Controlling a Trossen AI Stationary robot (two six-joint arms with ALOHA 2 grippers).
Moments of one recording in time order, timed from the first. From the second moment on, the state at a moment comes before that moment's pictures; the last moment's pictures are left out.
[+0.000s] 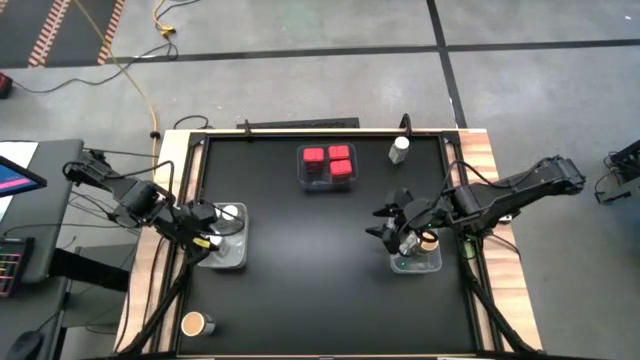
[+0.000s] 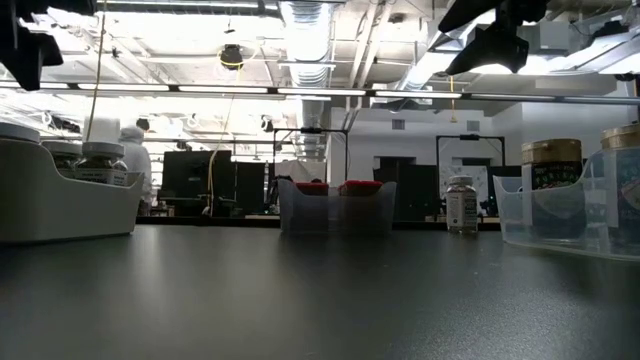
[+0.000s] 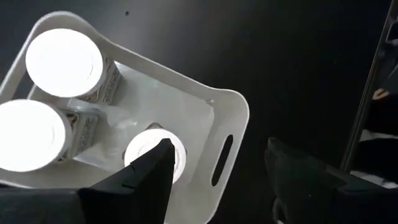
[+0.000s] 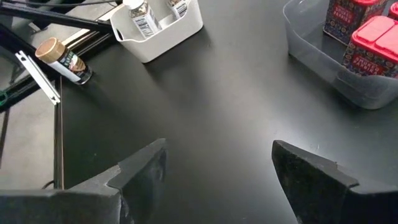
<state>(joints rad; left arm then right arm) -0.53 0.75 0.90 -1.19 -0.16 -0.93 0.28 1.10 0.91 -0.47 0.34 0.71</state>
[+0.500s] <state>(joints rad) -0.57 0.98 0.97 -1.16 -0.03 -0.61 0.28 1.10 0.91 -0.47 0.34 0.81</state>
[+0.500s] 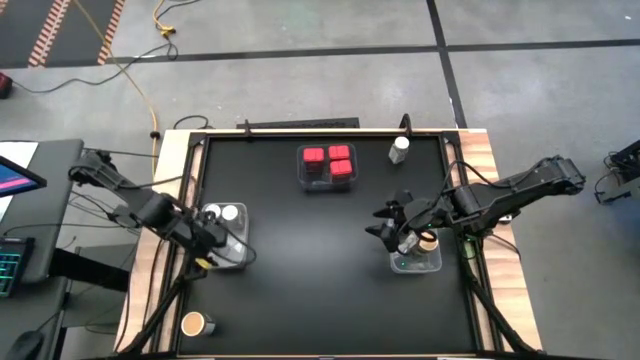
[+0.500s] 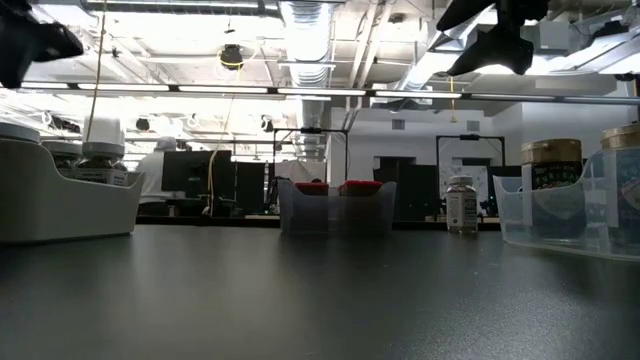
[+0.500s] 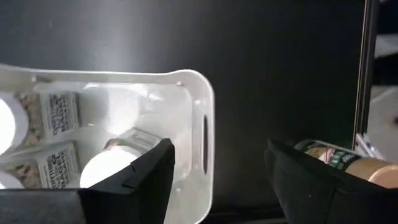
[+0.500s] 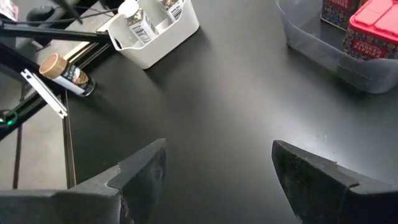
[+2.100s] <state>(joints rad) -1.15 1.54 1.30 -1.13 -0.04 -0.60 0.35 1.10 0.91 -0.55 0.34 1.08</state>
